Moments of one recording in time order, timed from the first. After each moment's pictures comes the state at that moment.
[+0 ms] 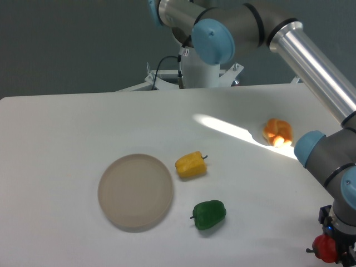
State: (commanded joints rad) arm 2.62 -2.68 -0.47 -1.34 1.58 1.78
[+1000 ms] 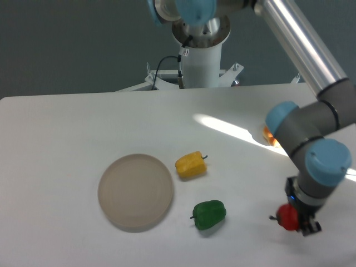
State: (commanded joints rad) arm 2.55 -2.25 -1.14 -1.24 1.57 1.79
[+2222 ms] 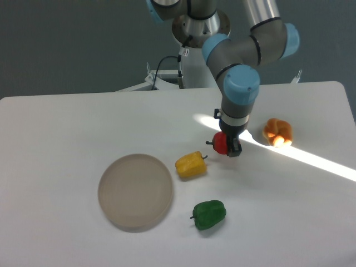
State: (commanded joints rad) arm 2.49 -1.88 -1.85 -1.02 1.55 1.82
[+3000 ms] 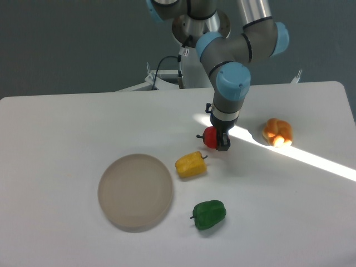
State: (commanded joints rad) arm 2.49 -1.88 -1.87 -0.98 1.50 1.82
